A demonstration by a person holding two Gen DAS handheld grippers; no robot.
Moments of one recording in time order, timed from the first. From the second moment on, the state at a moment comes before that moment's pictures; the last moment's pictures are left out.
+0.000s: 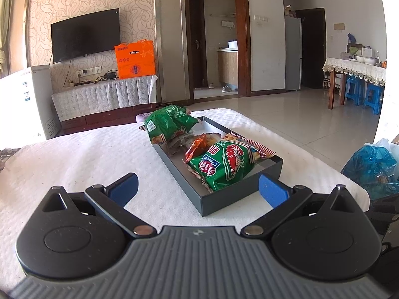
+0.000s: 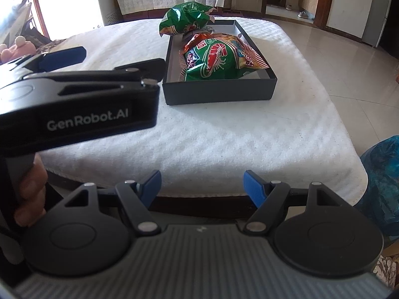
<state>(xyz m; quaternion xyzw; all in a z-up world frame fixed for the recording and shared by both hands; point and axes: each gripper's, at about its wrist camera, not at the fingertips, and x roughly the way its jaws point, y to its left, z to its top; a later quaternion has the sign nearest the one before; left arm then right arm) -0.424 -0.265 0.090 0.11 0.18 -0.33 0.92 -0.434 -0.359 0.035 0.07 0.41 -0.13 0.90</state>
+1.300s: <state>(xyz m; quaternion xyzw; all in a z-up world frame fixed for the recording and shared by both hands) -0.419 -0.255 0.089 0.11 0.19 -0.31 0.92 -0.438 -0.357 0.042 0.06 0.37 -0.14 0.92</state>
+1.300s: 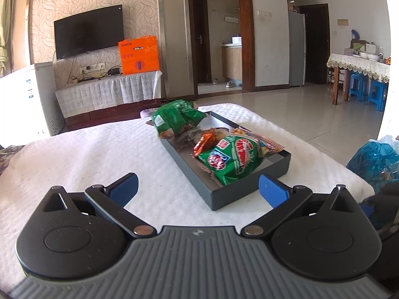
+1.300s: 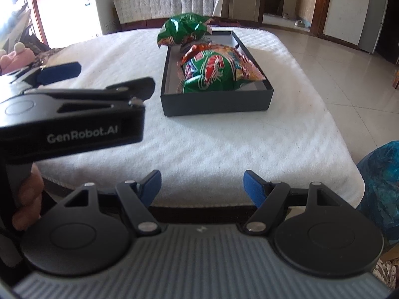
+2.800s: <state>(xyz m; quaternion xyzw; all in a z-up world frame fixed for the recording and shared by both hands) -0.403 -0.235 0.088 0.14 0.22 -0.26 0.93 -0.391 -0.383 0.031 0.02 0.32 -0.17 0.93</state>
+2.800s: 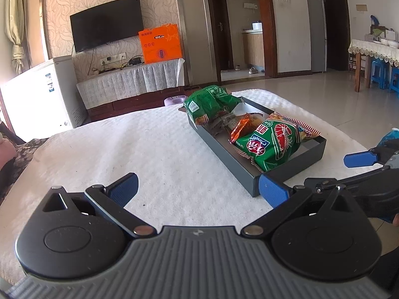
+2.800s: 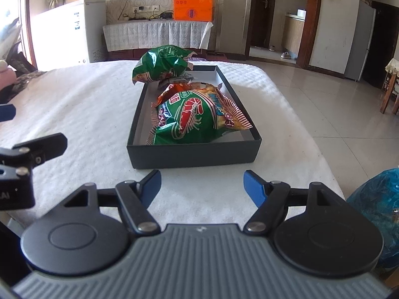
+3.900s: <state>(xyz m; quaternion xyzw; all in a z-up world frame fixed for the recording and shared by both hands) -0.399 -0.236 0.081 0.14 0.22 -0.27 0.93 -0.390 -0.376 0.023 0.00 0.33 -0.16 0.93</state>
